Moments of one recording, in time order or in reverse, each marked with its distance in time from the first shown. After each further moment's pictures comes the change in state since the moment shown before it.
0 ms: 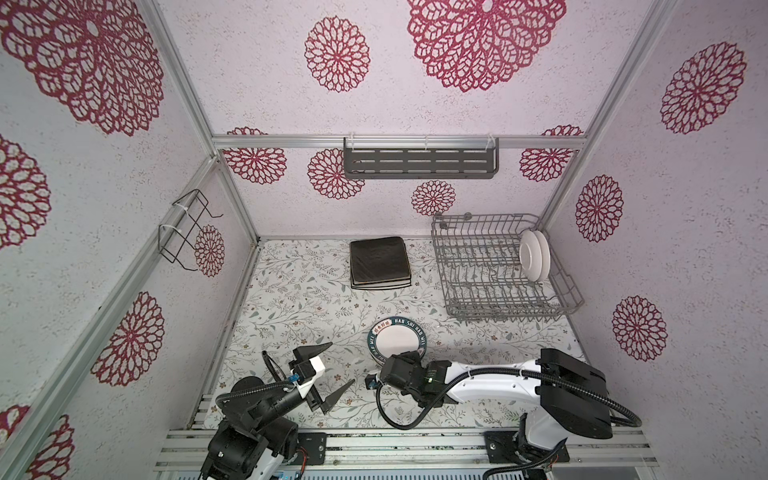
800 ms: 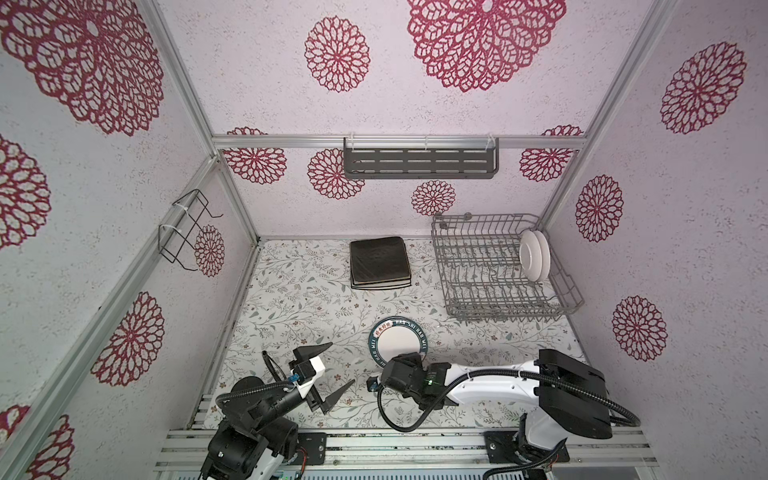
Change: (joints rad) left arm 0.000 0.000 0.000 0.000 0.003 0.001; right arm 0.010 0.002 -0.010 -0.008 0.001 0.027
